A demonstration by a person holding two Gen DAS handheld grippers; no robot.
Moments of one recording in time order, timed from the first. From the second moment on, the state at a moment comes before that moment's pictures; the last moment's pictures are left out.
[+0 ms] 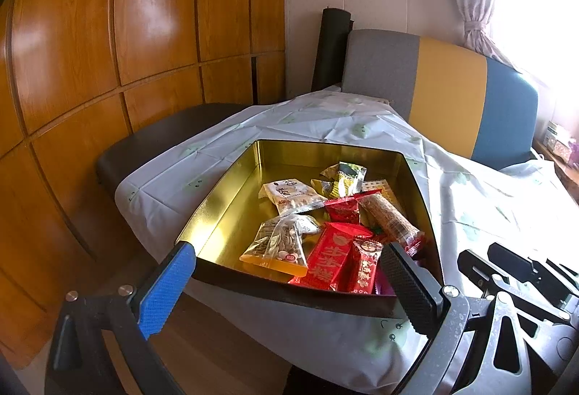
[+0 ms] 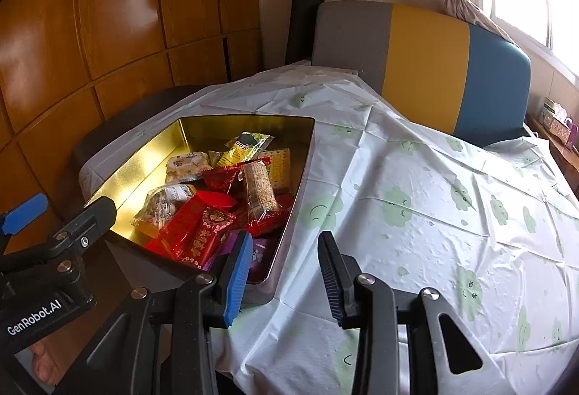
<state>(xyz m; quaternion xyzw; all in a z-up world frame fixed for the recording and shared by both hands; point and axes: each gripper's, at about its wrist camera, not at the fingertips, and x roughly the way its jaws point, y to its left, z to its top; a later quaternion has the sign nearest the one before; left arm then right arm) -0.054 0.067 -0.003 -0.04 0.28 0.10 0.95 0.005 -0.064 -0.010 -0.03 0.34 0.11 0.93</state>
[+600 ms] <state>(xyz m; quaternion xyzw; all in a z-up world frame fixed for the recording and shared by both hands) -0.054 0.066 -0.002 -0.04 0.28 0.10 0.95 0.004 -0.065 -0.010 -0.03 0.34 0.10 0.93</state>
